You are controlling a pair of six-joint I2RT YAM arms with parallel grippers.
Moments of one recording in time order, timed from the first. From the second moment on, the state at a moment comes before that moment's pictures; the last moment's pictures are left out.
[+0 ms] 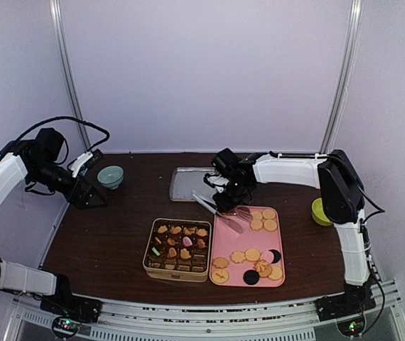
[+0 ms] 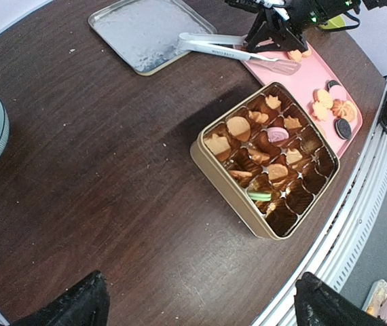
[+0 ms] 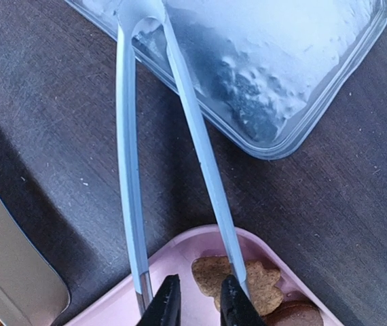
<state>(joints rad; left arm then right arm) -0.07 1.19 1.20 -1.17 0.60 0.52 0.74 2.19 1.73 -0.69 0.00 0.02</state>
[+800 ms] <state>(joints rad) -0.07 1.19 1.20 -1.18 0.61 0.54 0.72 2.18 1.80 -0.72 0.00 -0.02</state>
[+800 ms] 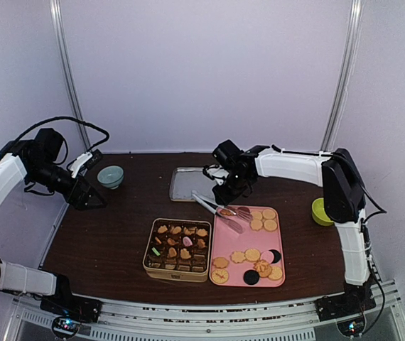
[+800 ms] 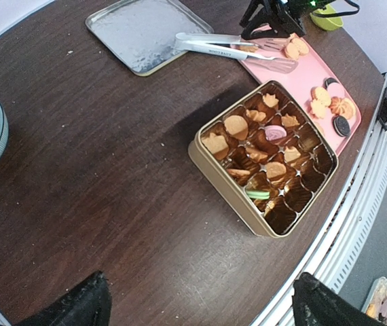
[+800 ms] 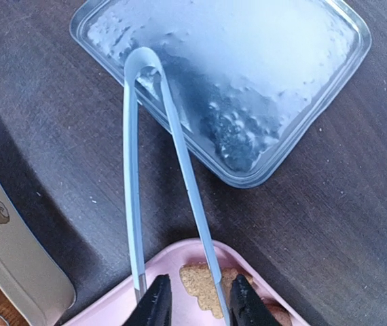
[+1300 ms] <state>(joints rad) -0.07 1.19 1.21 -1.19 0.61 0.54 0.71 2.26 1.86 -0.77 0.03 -0.06</state>
